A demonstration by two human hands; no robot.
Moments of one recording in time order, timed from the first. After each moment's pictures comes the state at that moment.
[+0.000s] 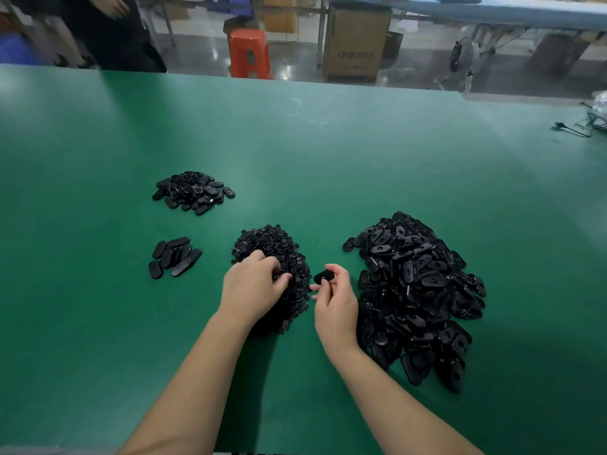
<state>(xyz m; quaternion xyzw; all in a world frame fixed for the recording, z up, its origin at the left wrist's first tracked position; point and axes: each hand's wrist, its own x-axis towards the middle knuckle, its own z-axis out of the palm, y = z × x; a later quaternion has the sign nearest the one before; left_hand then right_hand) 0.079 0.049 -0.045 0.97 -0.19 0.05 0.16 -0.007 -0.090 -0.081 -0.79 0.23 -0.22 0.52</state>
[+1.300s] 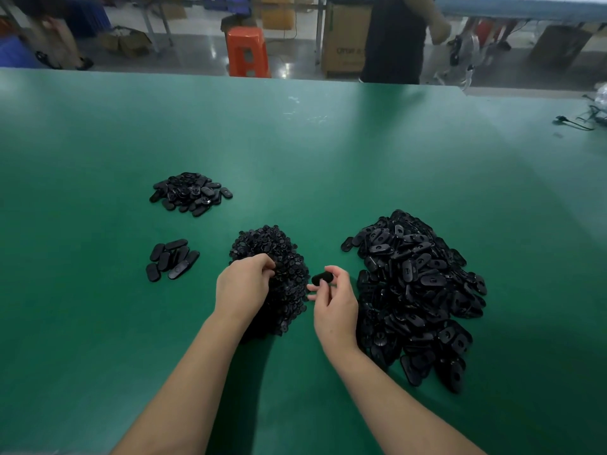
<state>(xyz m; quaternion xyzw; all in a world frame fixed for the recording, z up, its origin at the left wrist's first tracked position) 0.081 0.051 -0.040 0.97 -0.12 0.04 0.22 -0.008 -0.091 -0.082 -0.77 0.23 -0.22 0.56</state>
